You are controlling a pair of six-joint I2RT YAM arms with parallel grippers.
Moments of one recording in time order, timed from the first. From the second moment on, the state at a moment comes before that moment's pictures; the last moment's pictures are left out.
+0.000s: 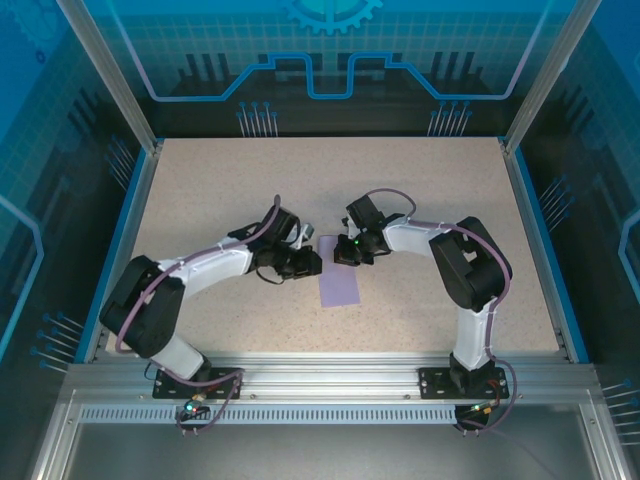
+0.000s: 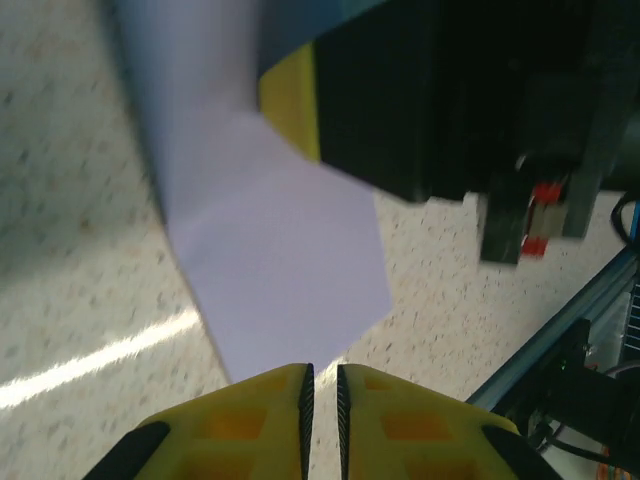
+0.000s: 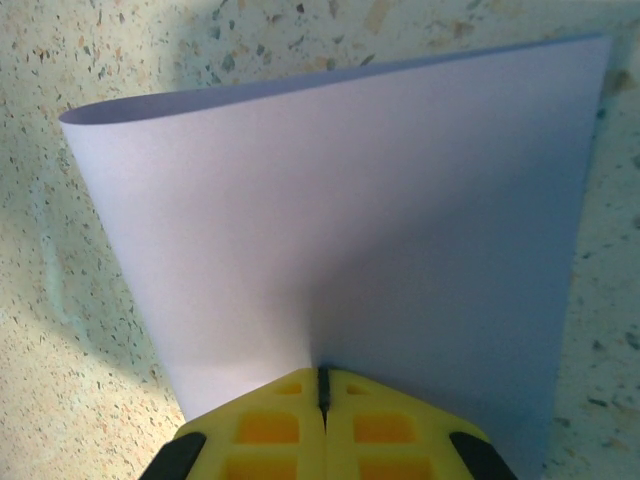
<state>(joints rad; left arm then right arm) -0.54 1.62 0.95 -0.35 0.51 -0.66 0.54 1.94 1.14 -0.35 -0.37 0.62</state>
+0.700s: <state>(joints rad) -0.54 1.88 1.01 -0.28 0.54 -0.66 0.54 1.94 1.14 -0.35 -0.38 0.62</state>
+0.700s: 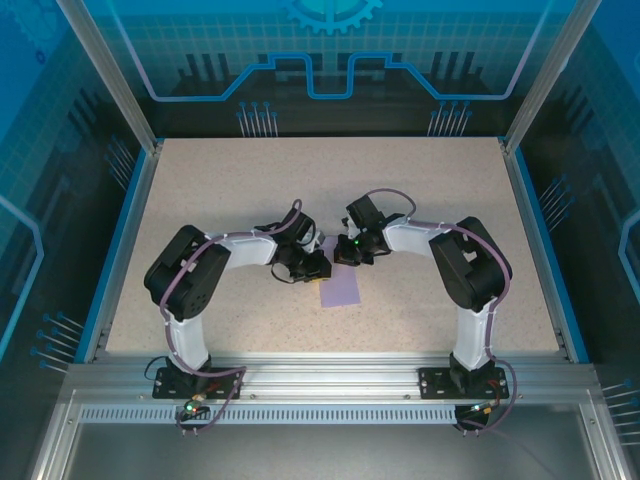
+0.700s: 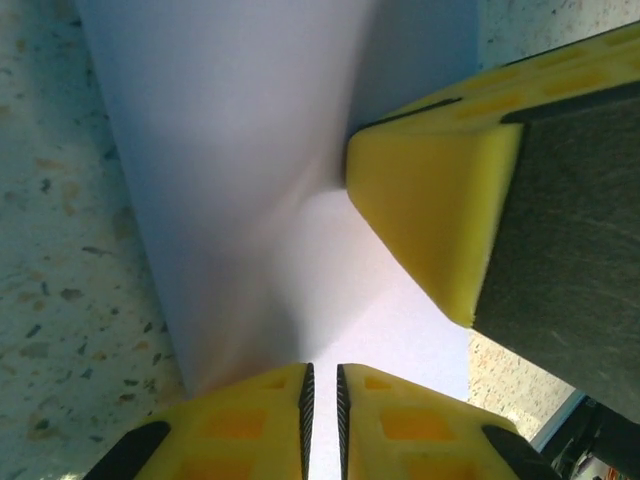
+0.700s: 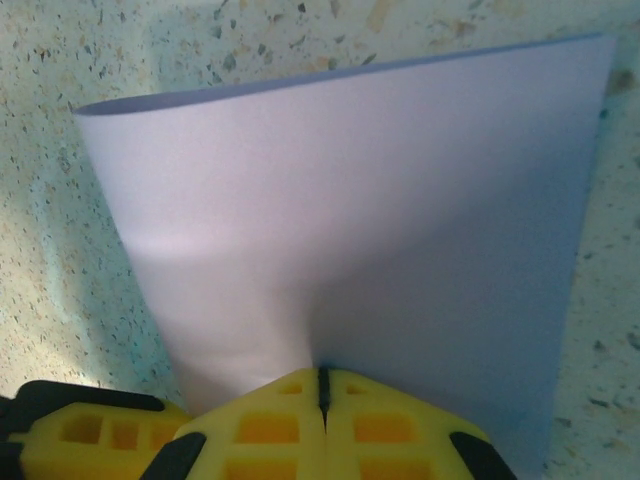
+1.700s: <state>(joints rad) -0.55 1.88 1.01 -0.28 0.52 -0.67 0.62 1.57 0.84 -0.34 -0.33 0.62</state>
